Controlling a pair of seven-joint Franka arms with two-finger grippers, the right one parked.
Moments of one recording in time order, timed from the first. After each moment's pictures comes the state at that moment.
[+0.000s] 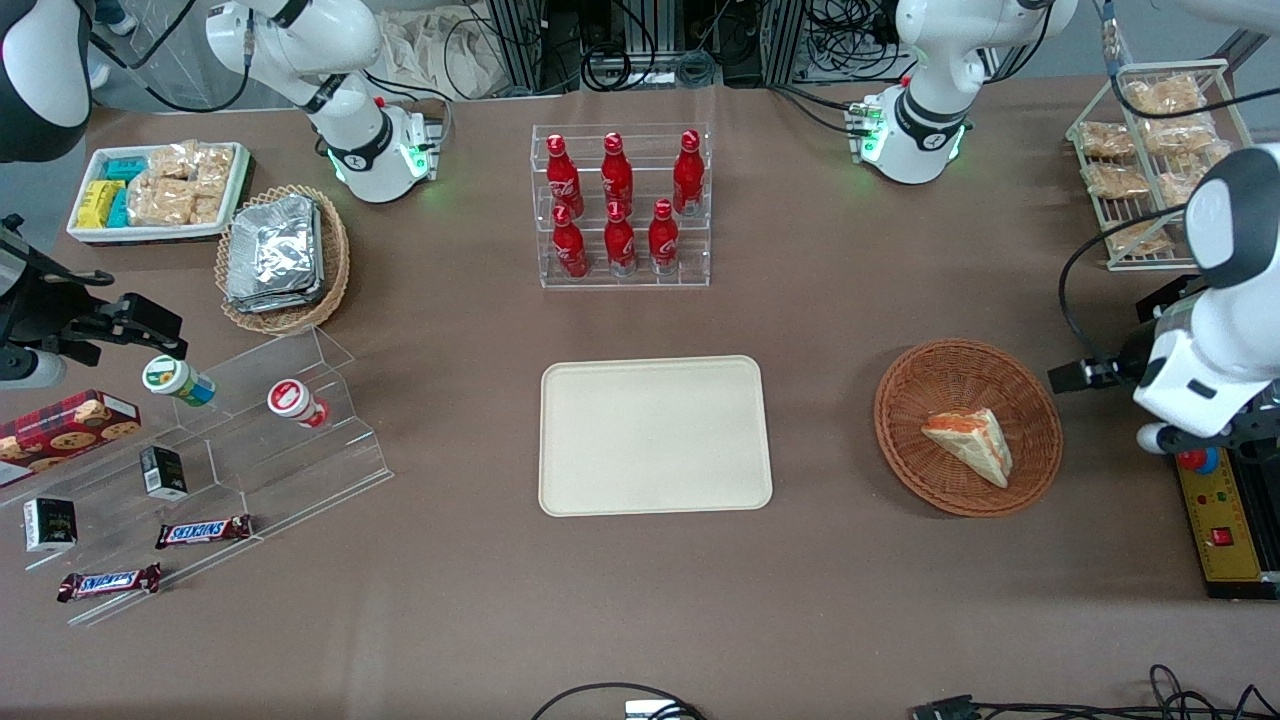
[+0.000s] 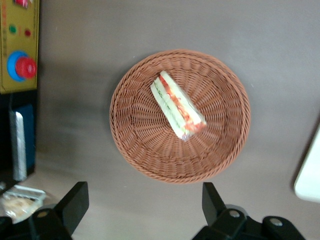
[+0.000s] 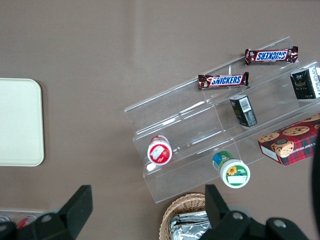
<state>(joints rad) 0.04 0.27 -0.05 -1.58 0.07 1.68 -0.28</state>
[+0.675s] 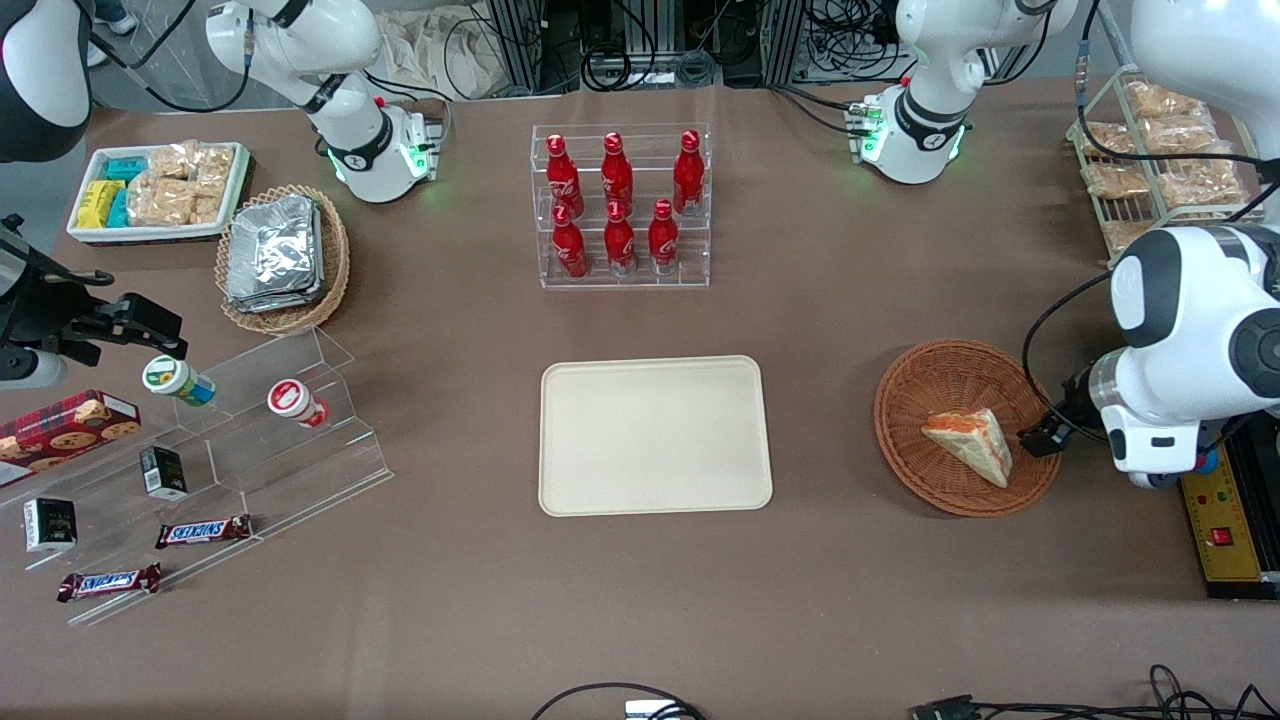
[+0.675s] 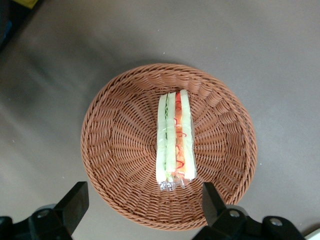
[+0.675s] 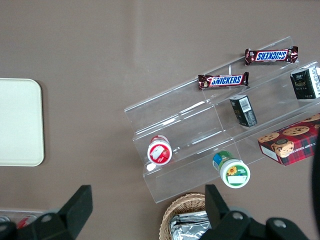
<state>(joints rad) 0.04 0.32 -0.05 -1.73 0.07 1.90 -0.84</state>
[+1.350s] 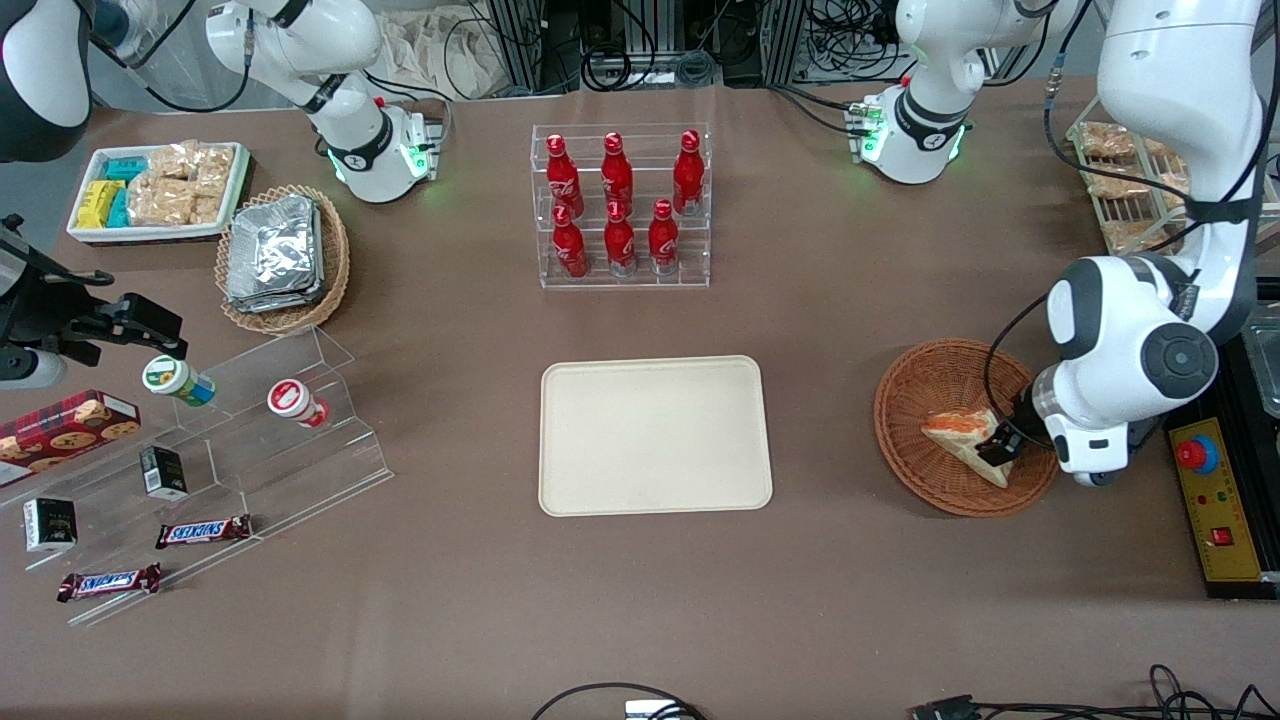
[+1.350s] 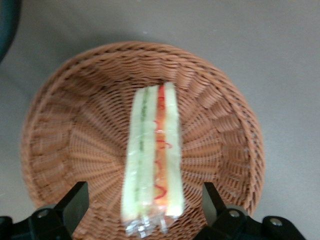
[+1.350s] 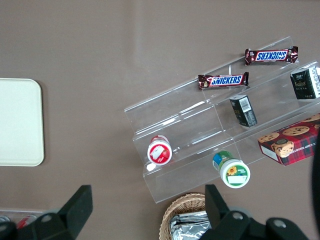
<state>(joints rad) 0.03 0.36 -0.06 -1.96 0.02 2.26 -0.88</state>
